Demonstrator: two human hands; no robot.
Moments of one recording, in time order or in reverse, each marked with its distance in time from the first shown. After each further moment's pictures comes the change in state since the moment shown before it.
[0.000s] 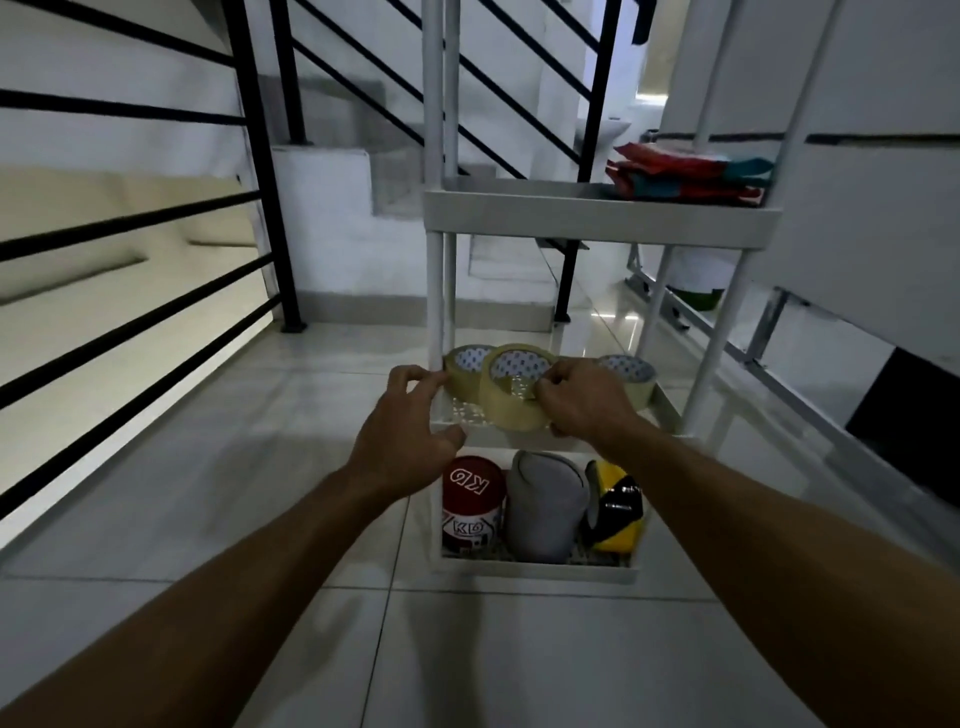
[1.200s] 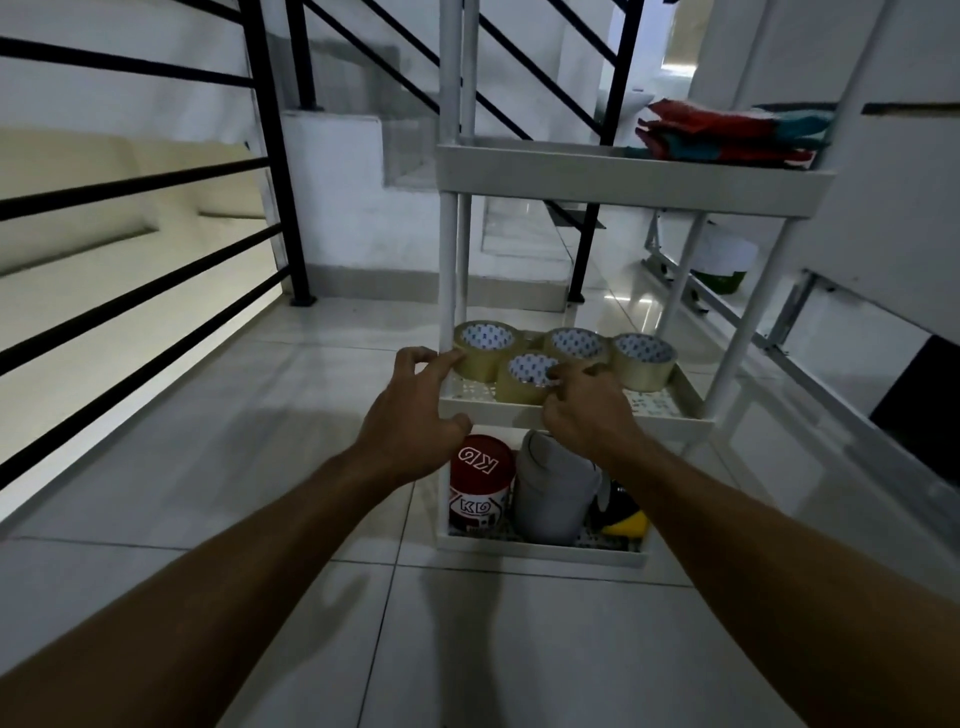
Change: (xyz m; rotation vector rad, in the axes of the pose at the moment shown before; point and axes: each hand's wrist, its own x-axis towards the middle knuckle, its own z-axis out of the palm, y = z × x) left_hand -0.003 -0.009 0.006 -0.049 -0.049 -0.025; right_hand 0.005 0.036 0.041 -0.236 -0.043 -0.096
